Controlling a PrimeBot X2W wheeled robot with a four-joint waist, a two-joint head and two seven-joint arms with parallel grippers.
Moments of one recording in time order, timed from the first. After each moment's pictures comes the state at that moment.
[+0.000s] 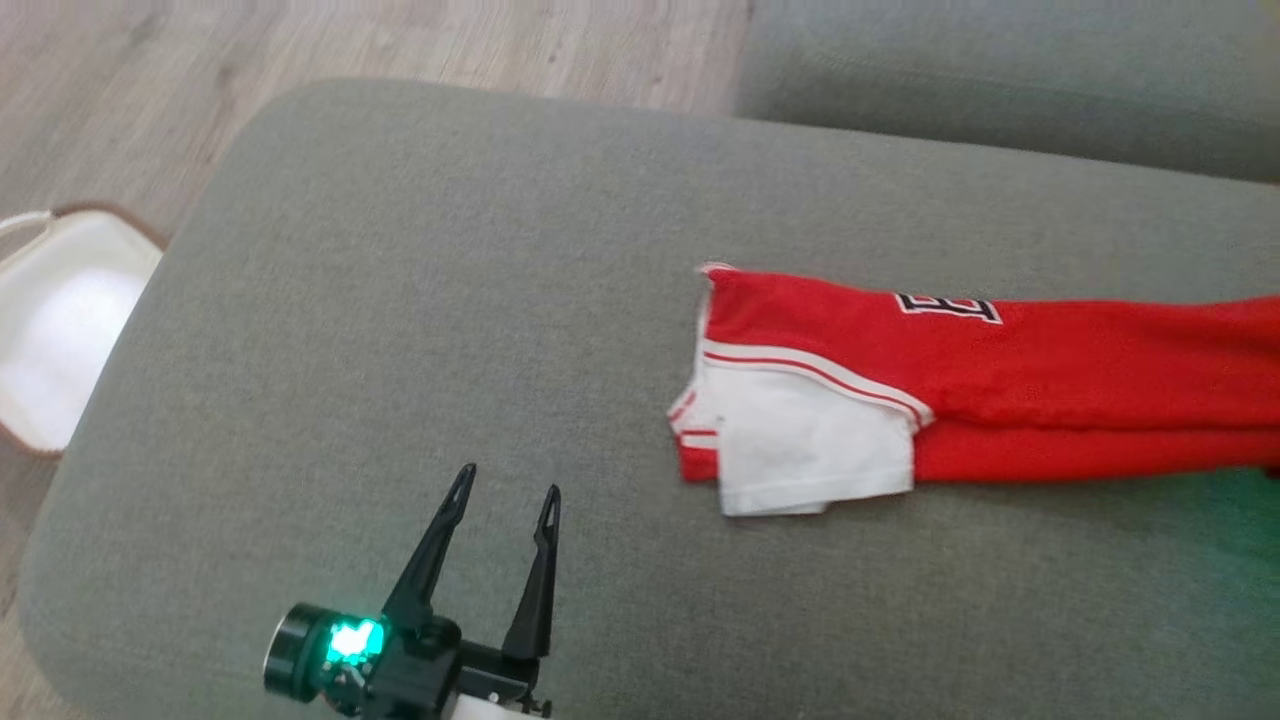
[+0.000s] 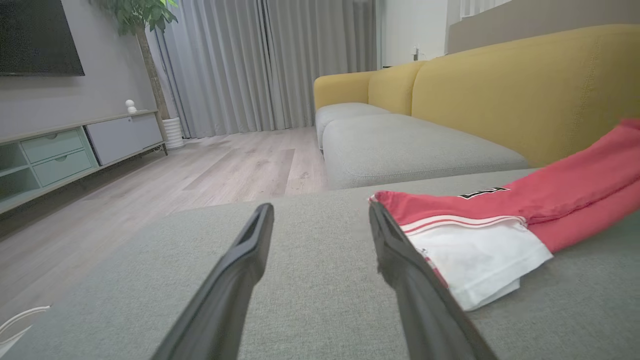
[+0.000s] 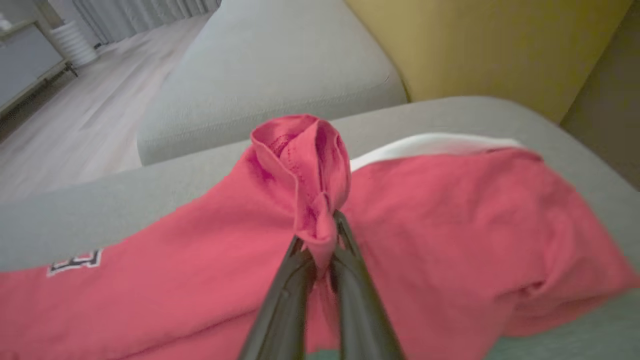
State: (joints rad) left arm -0.02 0.26 -0.61 0.01 -0.22 0.28 -0.26; right arm -0.26 -0.41 -0.29 0.60 0.46 0.13 0.18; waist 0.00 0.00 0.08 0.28
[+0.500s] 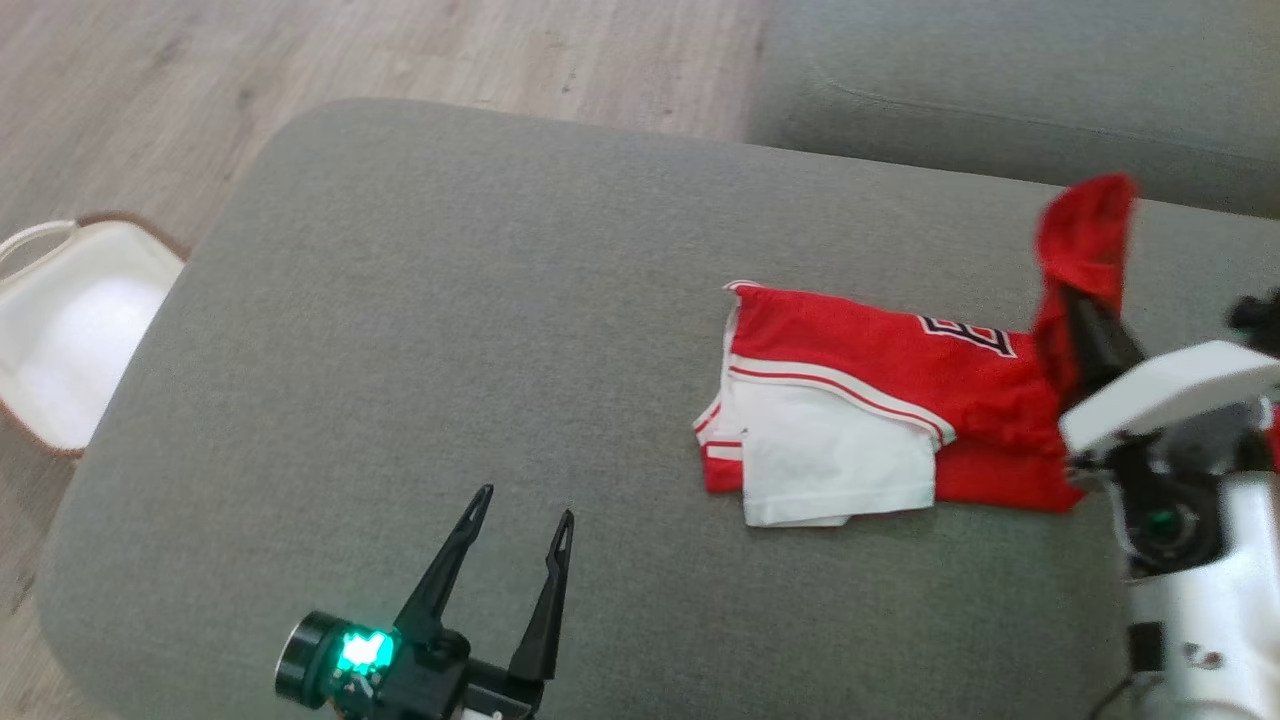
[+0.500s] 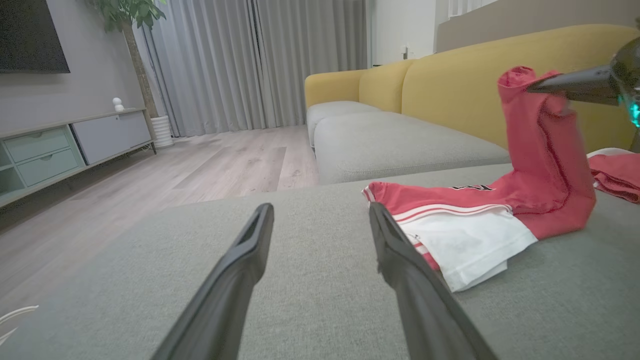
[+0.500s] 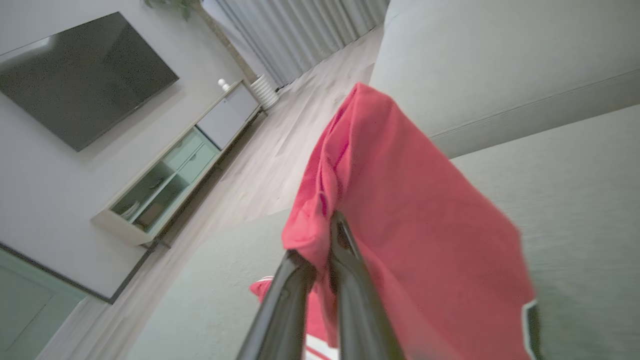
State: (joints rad) left arm 0.01 0.24 -0.57 0.05 -0.18 0.20 -0.26; right arm -0.30 -0.11 -0.14 0.26 0.63 0.13 0.34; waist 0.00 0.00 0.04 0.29
